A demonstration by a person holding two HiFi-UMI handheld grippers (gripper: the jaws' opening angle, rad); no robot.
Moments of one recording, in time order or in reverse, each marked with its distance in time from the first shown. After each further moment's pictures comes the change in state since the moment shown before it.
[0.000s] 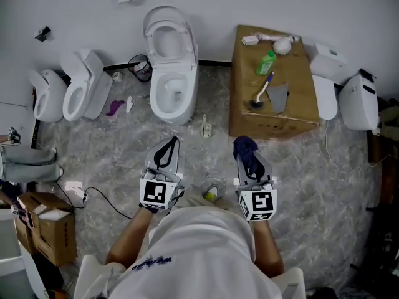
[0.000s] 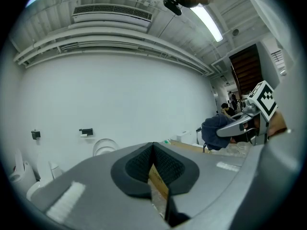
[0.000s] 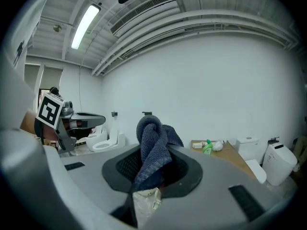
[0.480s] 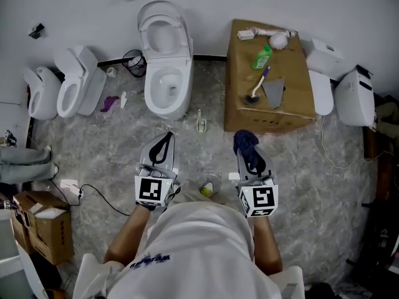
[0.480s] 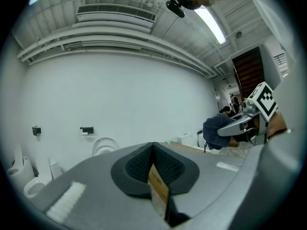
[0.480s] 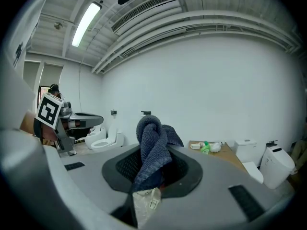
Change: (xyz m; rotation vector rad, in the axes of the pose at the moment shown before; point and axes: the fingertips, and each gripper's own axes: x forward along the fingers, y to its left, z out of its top) left arm 0.004 0.001 -0.003 -0.034 -0.012 0.013; right arm 0.000 -0.011 0.004 -0.019 0.006 -0.011
